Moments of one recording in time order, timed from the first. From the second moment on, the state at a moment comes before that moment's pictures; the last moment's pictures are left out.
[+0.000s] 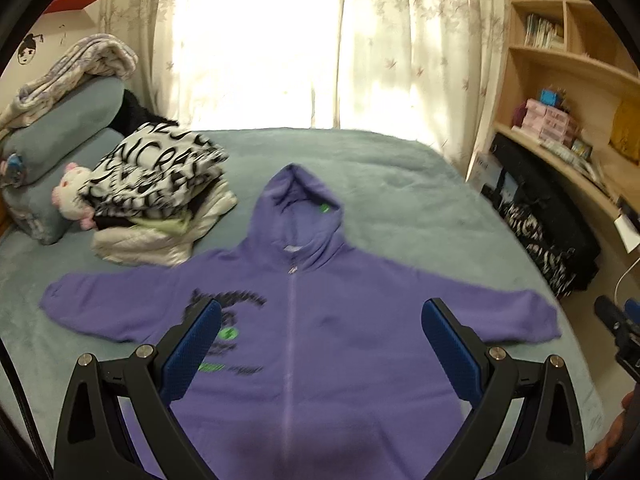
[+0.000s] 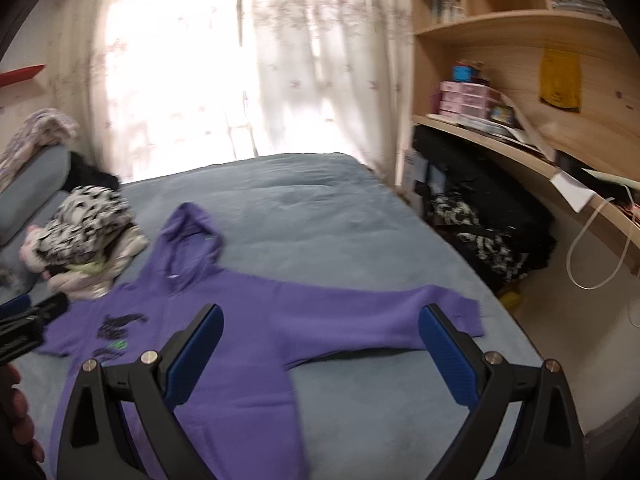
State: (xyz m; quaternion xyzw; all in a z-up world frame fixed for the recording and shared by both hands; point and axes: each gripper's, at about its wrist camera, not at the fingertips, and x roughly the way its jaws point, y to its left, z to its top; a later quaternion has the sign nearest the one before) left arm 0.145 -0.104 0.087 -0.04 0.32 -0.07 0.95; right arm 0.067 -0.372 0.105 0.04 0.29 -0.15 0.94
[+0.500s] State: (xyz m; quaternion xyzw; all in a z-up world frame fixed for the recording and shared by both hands) left arm 0.232 -0.184 -0.006 -0.02 0.39 -0.08 0.92; right arm 0.116 -0.516 -0.017 0.19 0.41 -0.21 0.87
